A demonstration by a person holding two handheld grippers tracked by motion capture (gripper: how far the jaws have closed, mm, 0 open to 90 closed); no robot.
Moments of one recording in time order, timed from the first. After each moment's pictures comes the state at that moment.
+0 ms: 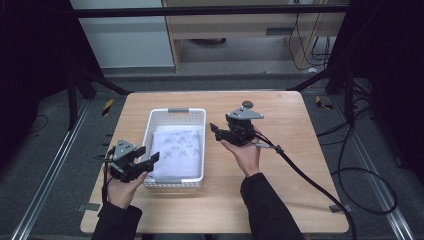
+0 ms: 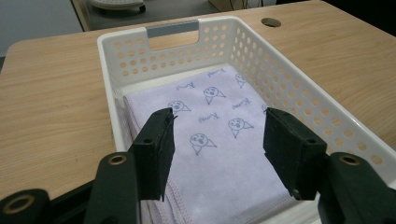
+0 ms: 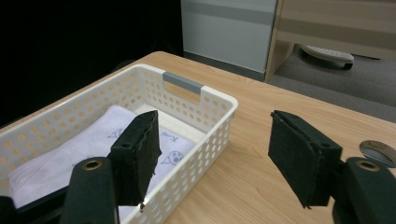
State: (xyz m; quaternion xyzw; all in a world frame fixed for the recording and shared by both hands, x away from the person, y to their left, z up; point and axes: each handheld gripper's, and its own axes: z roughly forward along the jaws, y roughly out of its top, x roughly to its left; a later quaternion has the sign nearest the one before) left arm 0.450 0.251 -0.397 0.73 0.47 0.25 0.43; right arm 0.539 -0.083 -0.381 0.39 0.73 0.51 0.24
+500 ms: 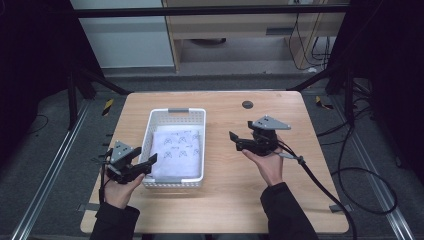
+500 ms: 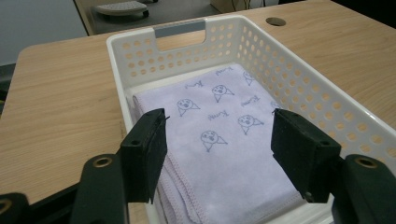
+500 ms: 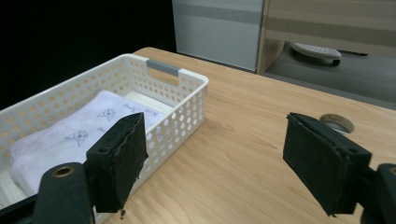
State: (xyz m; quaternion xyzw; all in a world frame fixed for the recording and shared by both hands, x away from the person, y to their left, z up) left arm 0.447 0.260 -0.402 0.73 0.46 0.27 0.43; right arm 0.512 -0.139 -0.389 0.40 0.72 0.52 0.24
